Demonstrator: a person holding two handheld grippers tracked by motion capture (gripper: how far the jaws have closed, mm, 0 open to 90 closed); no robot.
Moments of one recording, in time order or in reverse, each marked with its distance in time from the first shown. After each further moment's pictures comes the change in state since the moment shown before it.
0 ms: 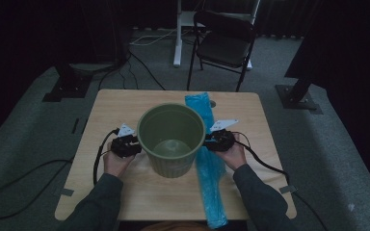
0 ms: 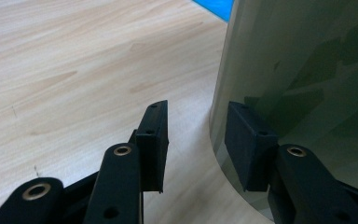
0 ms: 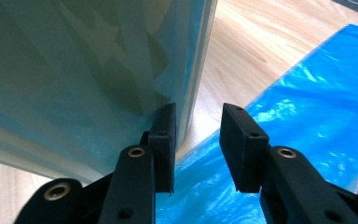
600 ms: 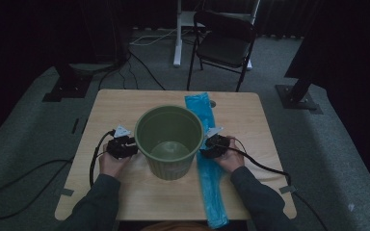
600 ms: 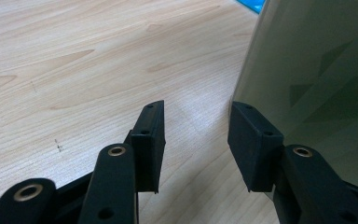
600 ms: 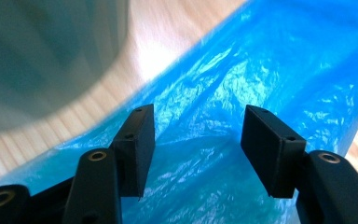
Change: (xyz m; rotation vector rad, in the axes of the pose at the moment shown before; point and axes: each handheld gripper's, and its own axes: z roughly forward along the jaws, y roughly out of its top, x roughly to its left) left arm 0.010 -0.006 0.000 0.033 0.030 -0.030; right arm -0.001 -0.026 0.042 0.279 -0.214 -0.059
